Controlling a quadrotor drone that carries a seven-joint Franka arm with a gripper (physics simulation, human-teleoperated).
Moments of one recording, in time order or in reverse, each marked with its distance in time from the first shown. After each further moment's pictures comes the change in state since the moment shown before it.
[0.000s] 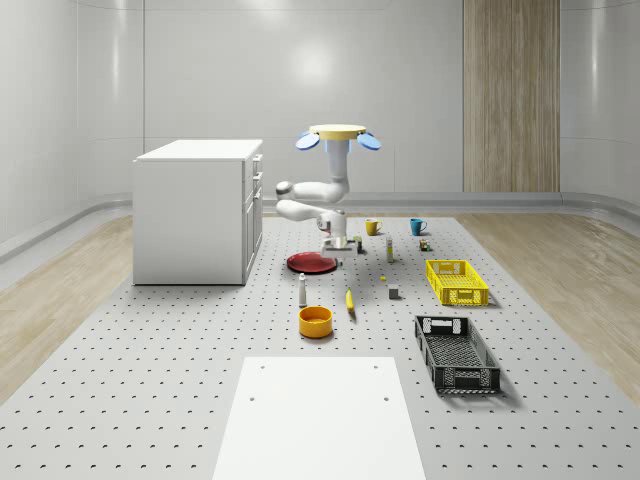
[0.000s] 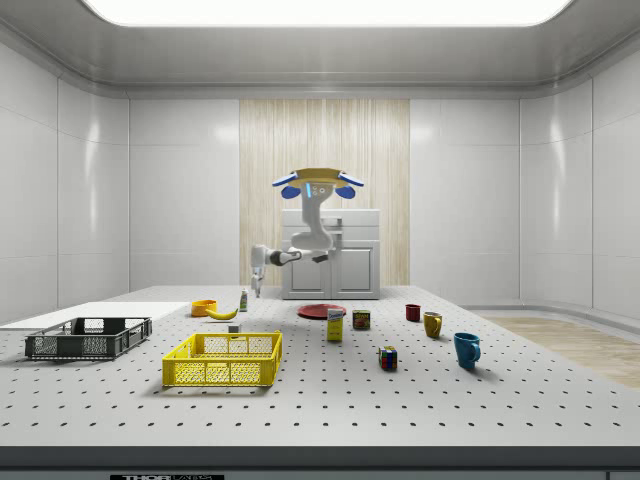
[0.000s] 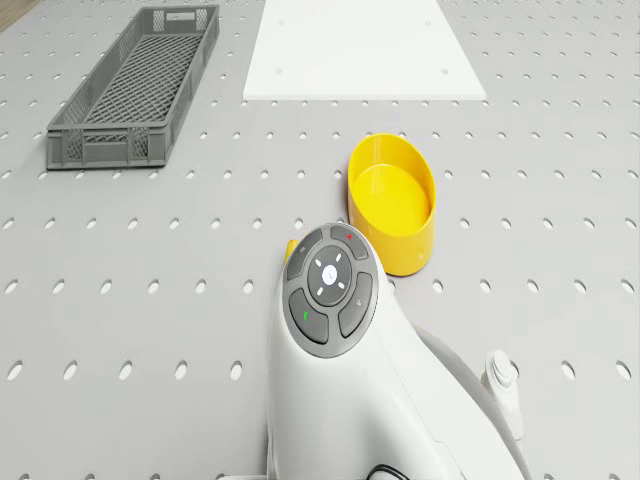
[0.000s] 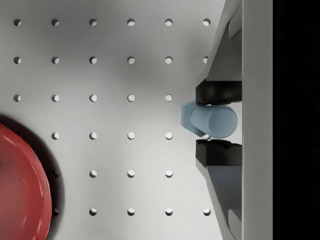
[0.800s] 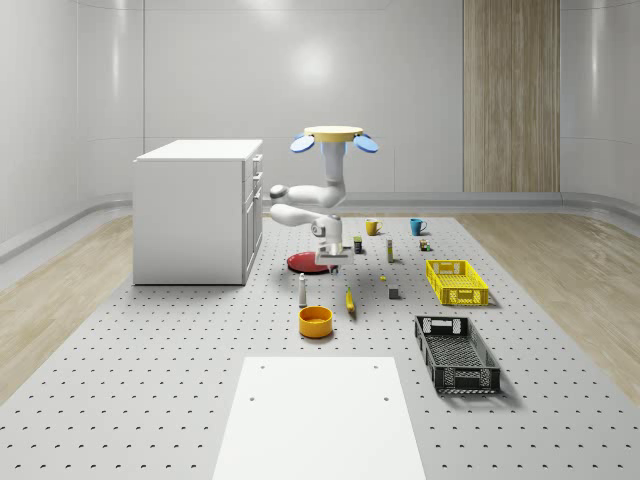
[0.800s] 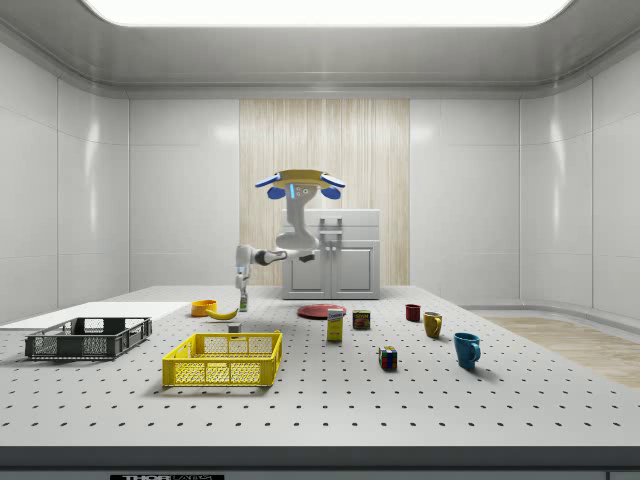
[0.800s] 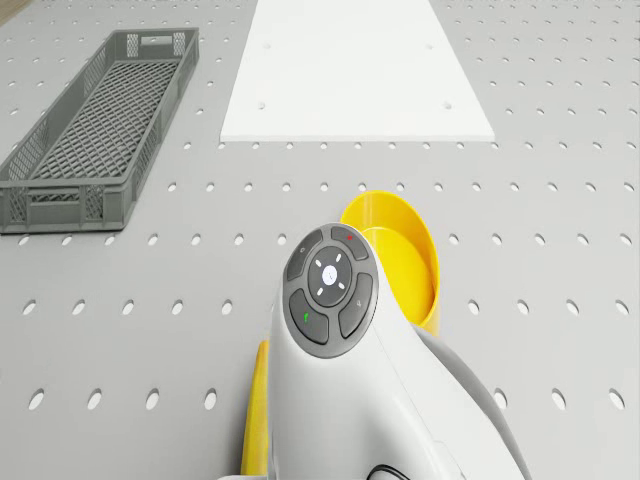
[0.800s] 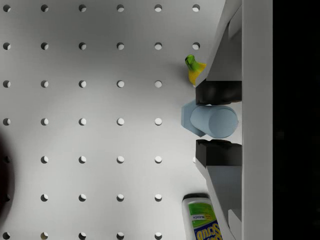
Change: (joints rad) arm -0.001 -0.003 0.000 0.000 0.001 0.003 0.001
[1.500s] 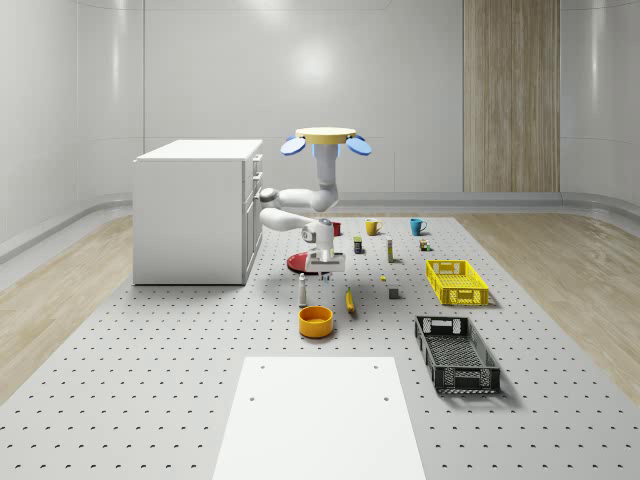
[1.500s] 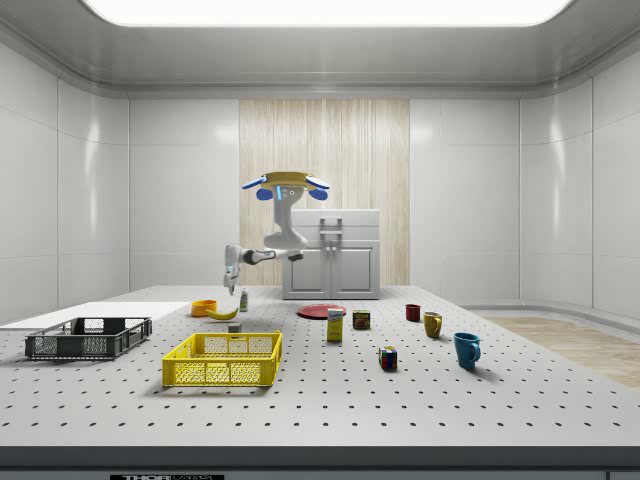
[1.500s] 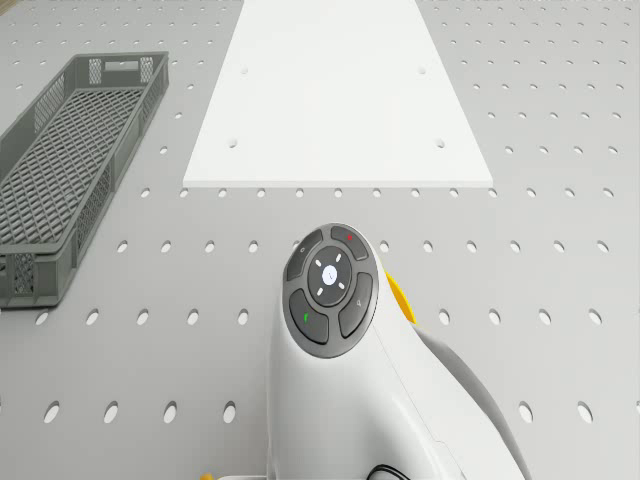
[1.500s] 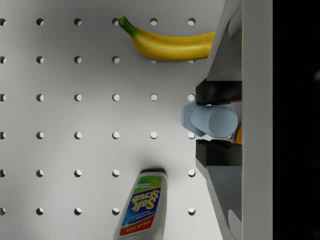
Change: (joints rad) arm -0.001 -0.002 0.000 0.000 0.001 0.002 0.001
